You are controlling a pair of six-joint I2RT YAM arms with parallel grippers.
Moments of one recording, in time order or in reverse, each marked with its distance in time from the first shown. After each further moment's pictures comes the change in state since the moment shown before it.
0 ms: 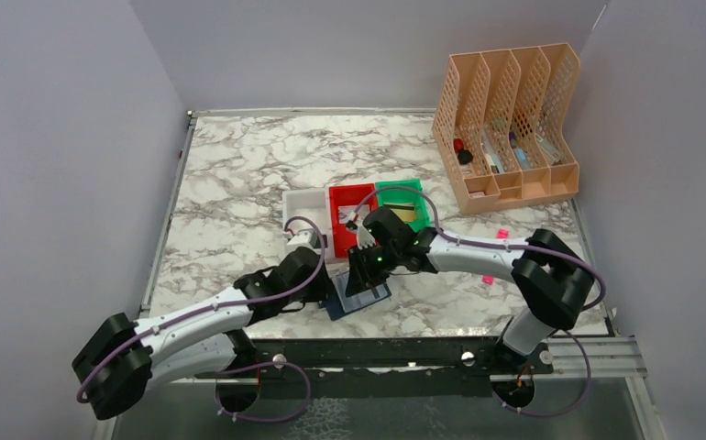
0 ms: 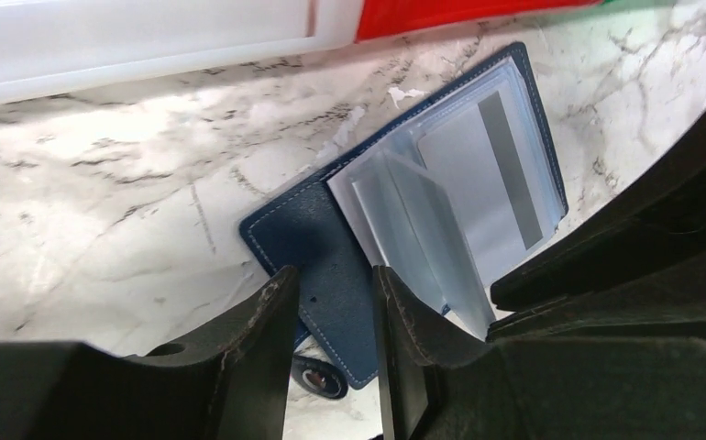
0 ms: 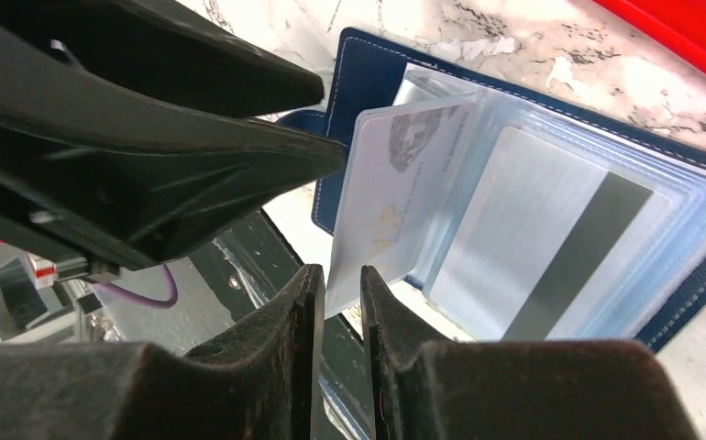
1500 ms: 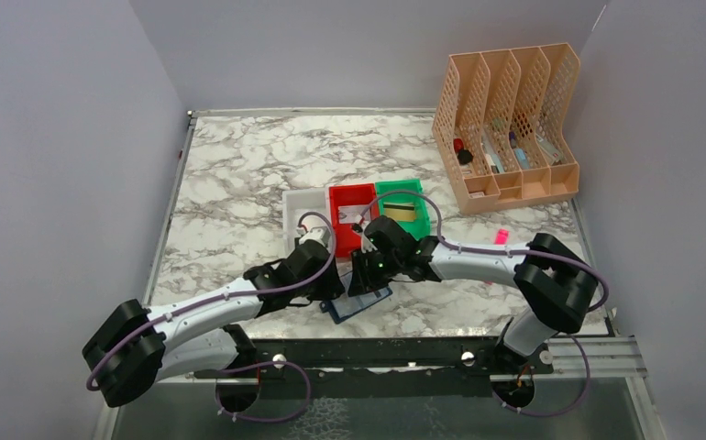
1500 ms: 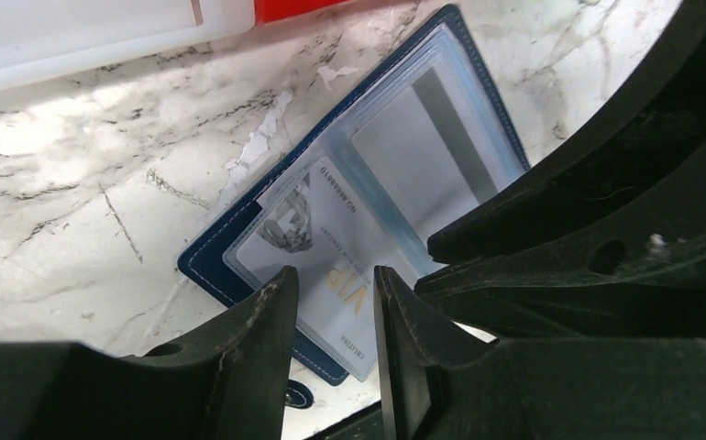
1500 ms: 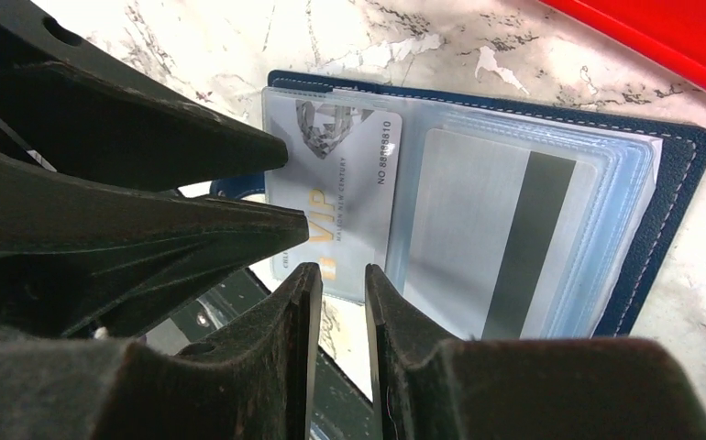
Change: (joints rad) left arm 0.000 0.042 0.061 -0.009 0.090 0.023; right arm 0.034 -0.018 -0.071 0.070 0.138 0.067
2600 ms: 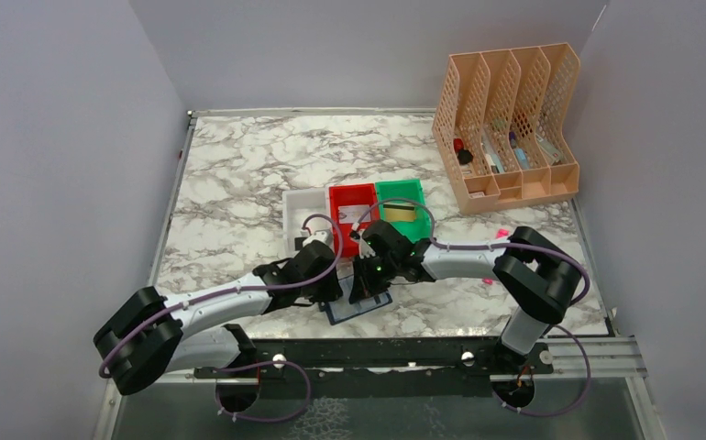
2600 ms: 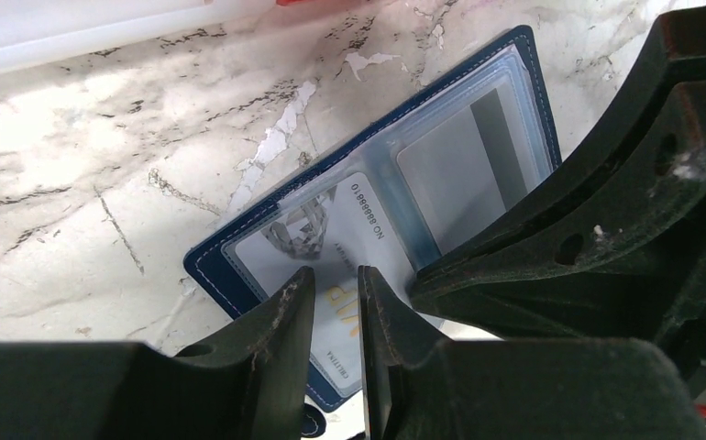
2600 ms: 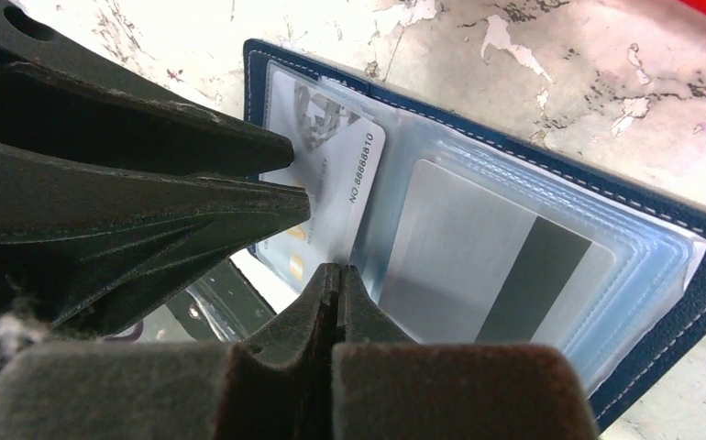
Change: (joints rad) left arm 0.000 0.118 0.001 0.029 0.010 -0.003; right arm -0.011 0.098 -0.016 0.066 -0.090 0.018
